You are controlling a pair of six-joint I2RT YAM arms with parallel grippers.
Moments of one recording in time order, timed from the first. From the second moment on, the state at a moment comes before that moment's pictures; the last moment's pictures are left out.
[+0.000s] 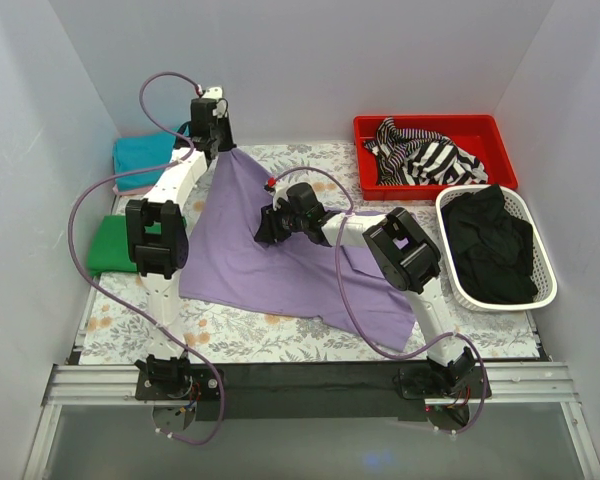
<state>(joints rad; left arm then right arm) -0.14 2.21 2.00 -0.27 -0.01 -0.18 0.74 2.28 1.50 0.25 -0.45 0.30</state>
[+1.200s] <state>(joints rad) -0.15 1.88 1.47 -0.26 -0.07 -0.23 0.53 1.79 1.10 -0.24 0.02 0.19</state>
